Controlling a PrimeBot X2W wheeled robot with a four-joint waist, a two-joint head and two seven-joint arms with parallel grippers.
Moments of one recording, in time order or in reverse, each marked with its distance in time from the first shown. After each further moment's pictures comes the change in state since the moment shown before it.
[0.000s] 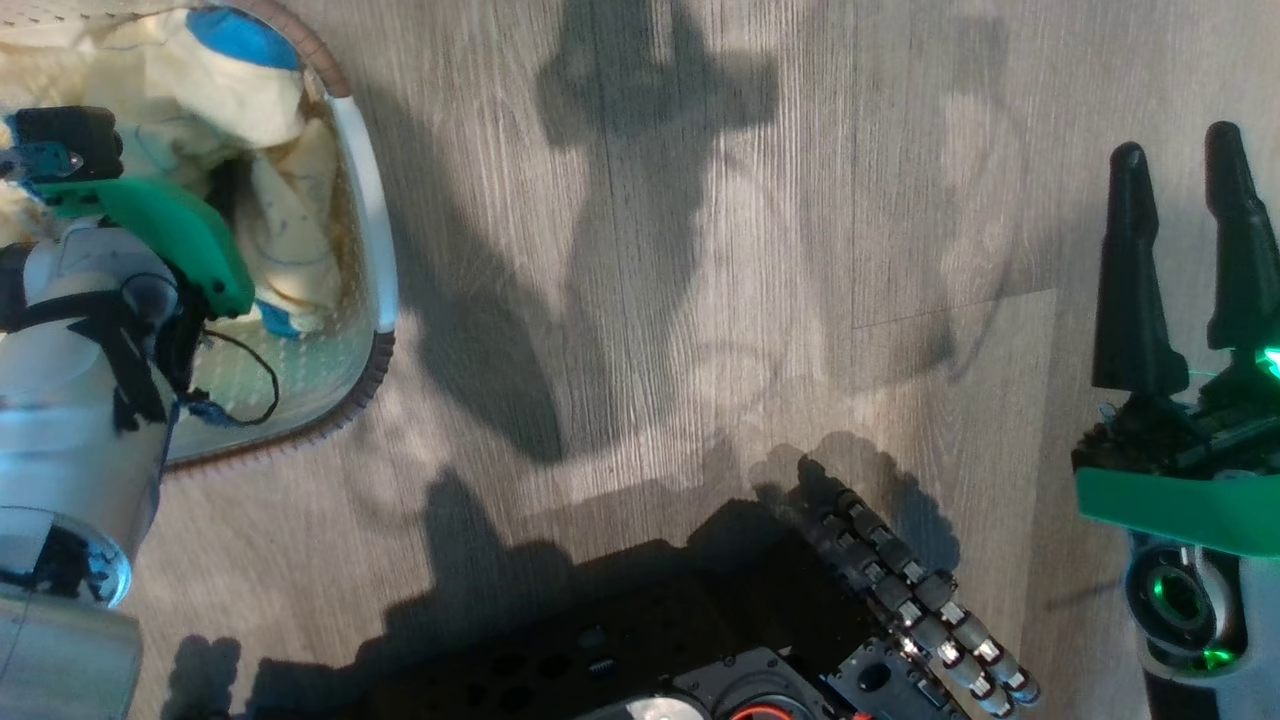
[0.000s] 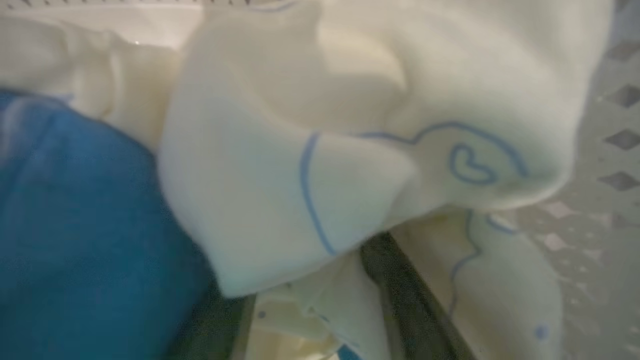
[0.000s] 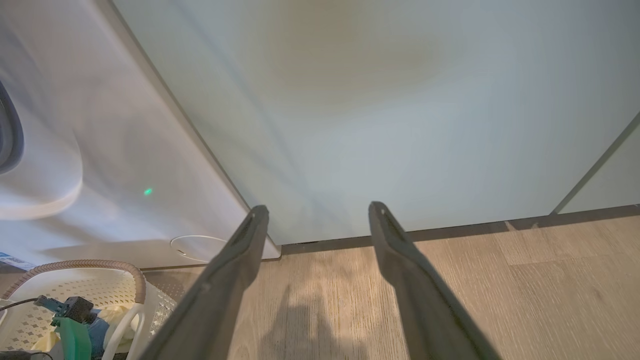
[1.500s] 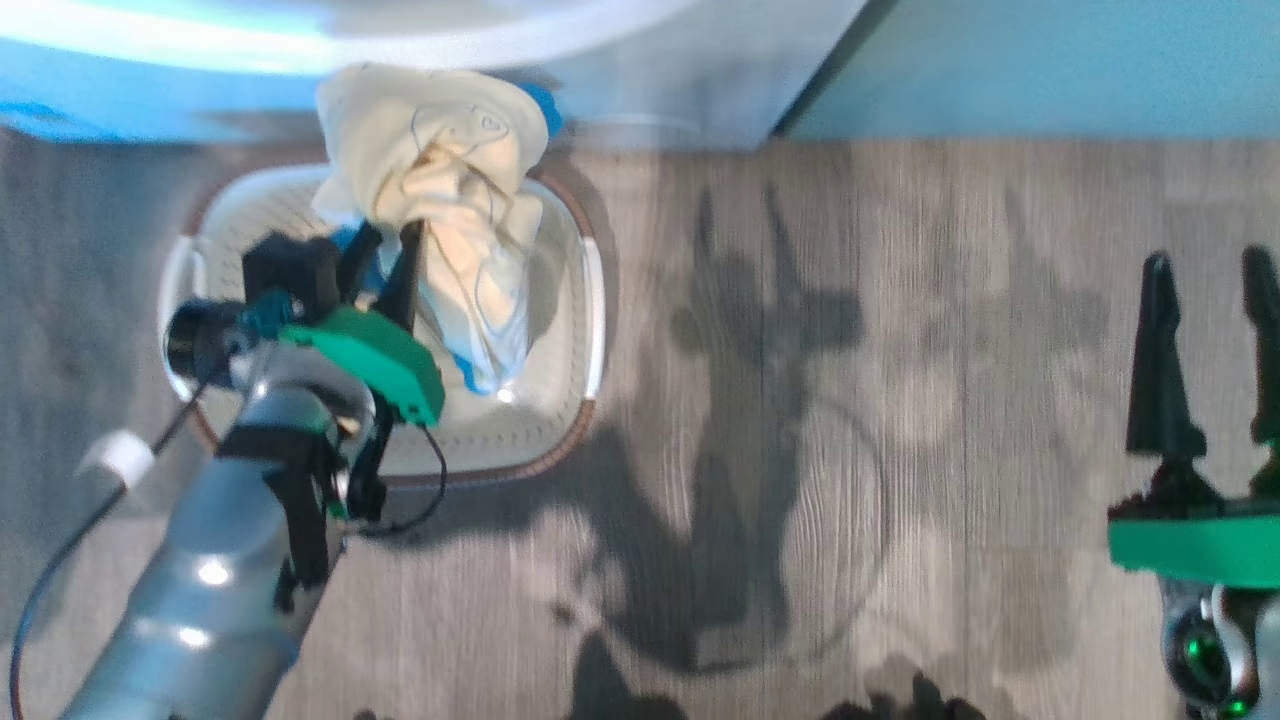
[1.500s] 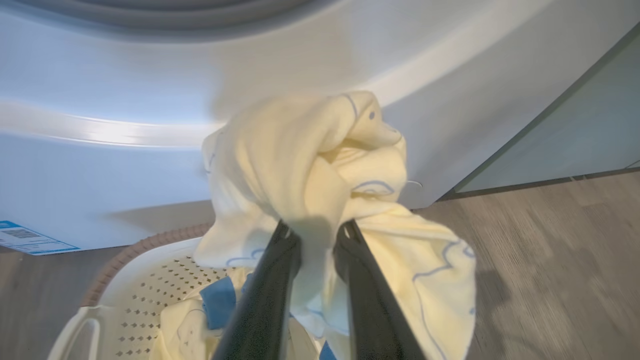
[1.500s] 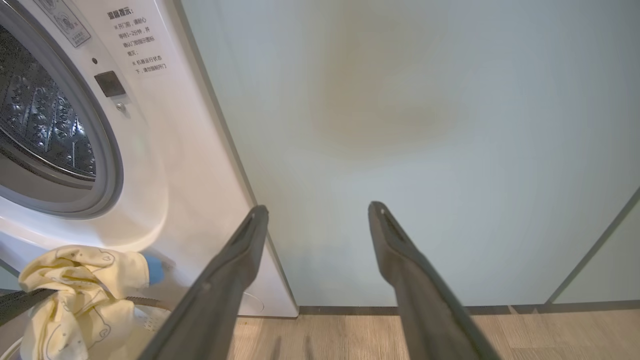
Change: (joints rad) left arm 0.402 -0.094 0.075 -0.667 0.204 0.126 -0.112; right arm 0.120 0.000 -0.143 0.120 -0.169 0.000 0.000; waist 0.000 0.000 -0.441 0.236
